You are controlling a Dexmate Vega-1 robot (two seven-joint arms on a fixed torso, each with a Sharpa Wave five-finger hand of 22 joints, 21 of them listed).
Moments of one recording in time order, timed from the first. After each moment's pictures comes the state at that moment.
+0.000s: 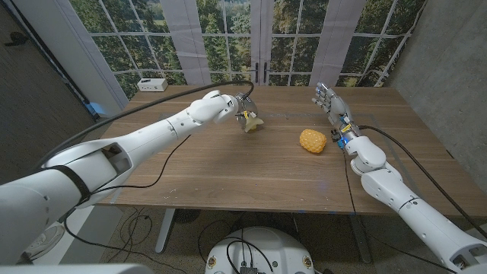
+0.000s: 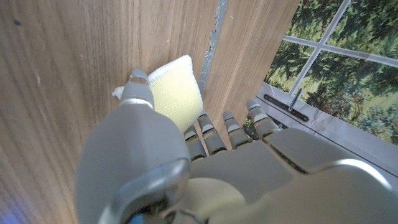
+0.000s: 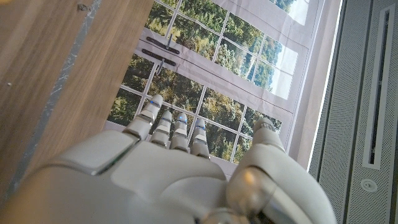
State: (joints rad) left arm 0.21 0.53 1.07 -1.42 1.23 0.00 -0.49; left_hand 0.90 0.06 0.15 -0.13 0.23 0.36 -0.21 0.30 0.20 0.37 -0.20 0.22 0.21 0.14 -0.04 0.19 0.17 0.10 0.14 0.22 0.19; right arm -0.96 -0.59 -0.33 -1.50 0.55 0.40 -0.03; right_hand 0.28 0.10 0.24 -0.12 0.18 0.13 -0.03 0.19 0.18 0.14 0.08 0.20 0.18 0.07 0.08 0.20 0.18 0.24 0.08 0.20 0.17
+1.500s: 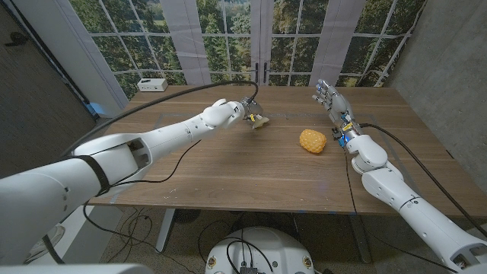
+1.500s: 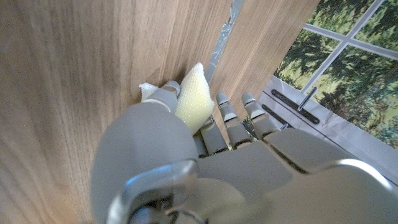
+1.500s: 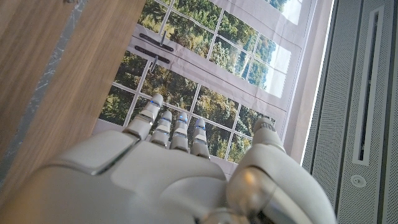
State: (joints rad) left arm 0.15 0.43 1.22 -1.19 1.08 0.08 -0.28; left_hand 0.99 0.18 0.48 -0.03 0.24 0.61 -0.06 0.42 0.20 0.88 -0.17 0.32 0.26 0.45 -0.05 0.22 0.17 0.21 0.11 0.25 0.19; right arm -0.95 -0.58 -0.32 -1.50 0.55 0.43 -0.02; right_hand 0.28 0.10 0.23 -0.12 0.18 0.13 -0.03 0.19 0.18 0.16 0.08 0.20 0.18 0.08 0.08 0.20 0.18 0.25 0.08 0.20 0.17
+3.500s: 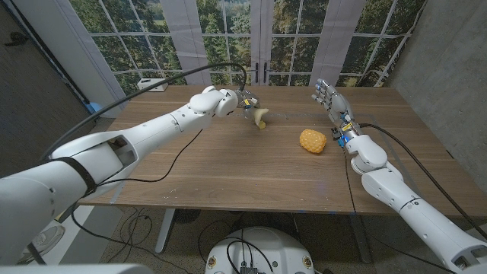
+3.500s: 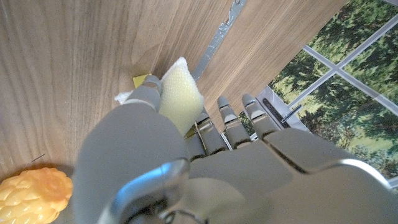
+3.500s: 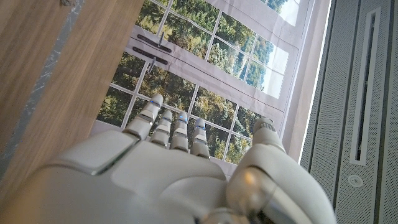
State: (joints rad) left arm 0.16 0.50 1.10 -1.36 0.90 0.12 -0.41; left_hand 0.88 0.04 0.40 -0.08 0.20 0.59 -0.15 0.24 0.20 0.66 -0.20 0.19 0.27 0.36 -0.04 0.18 0.17 0.18 0.15 0.23 0.19; right arm -0.97 -0.59 -0.32 -1.53 0.54 0.43 -0.03; right_hand 0.28 0.10 0.23 -0.12 0.18 0.13 -0.04 0.19 0.18 0.16 0.08 0.20 0.18 0.08 0.08 0.20 0.18 0.25 0.08 0.20 0.17
